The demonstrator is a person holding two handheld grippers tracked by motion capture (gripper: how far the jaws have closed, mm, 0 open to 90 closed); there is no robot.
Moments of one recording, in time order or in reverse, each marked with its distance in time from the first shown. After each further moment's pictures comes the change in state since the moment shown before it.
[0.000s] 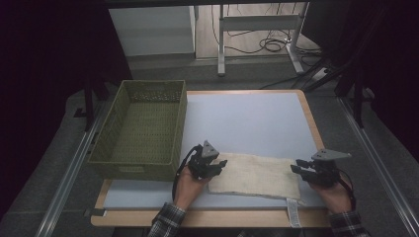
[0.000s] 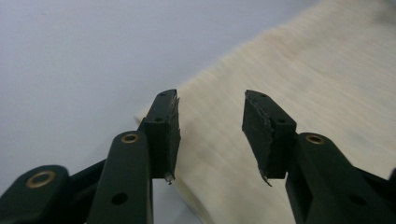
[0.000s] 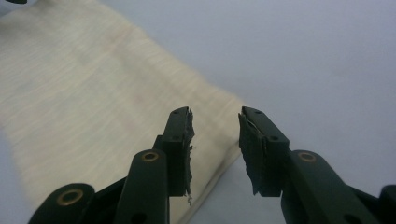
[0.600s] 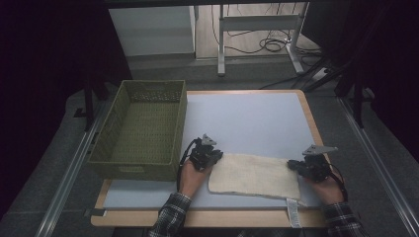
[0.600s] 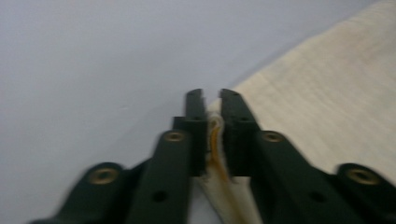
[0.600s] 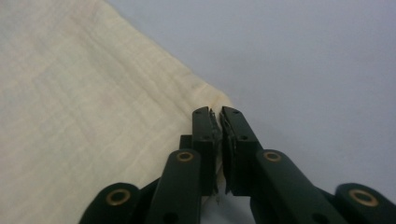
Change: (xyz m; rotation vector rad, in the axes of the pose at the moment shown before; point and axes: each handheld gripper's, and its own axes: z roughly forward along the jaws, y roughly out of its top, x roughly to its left) left arm 0.027 -0.008 0.034 0.065 -0.074 -0.101; right arm -0.007 0.001 0.030 0.089 0.011 -0.025
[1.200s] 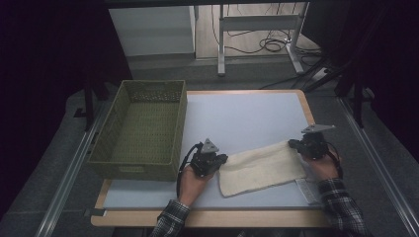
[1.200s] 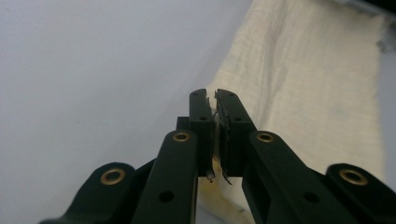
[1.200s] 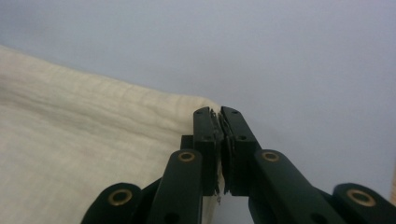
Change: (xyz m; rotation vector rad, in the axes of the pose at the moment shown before) left arm -0.029 -0.001 -0.023 -0.072 -0.013 0.091; right arm -0.041 0.047 0.021 -0.024 -0.082 0.023
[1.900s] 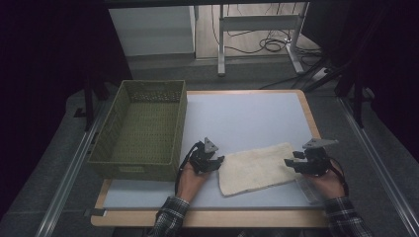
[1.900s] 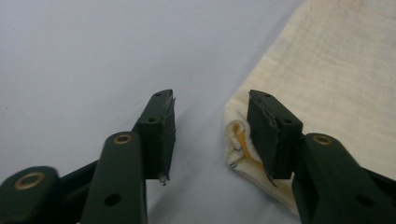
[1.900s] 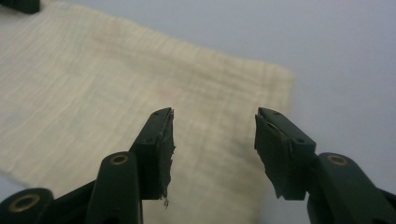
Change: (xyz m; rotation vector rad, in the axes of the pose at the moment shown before) left arm 0.020 -0.009 0.020 0.062 0.136 0.030; right arm 0.033 -0.030 -0.028 0.021 0.092 0.000
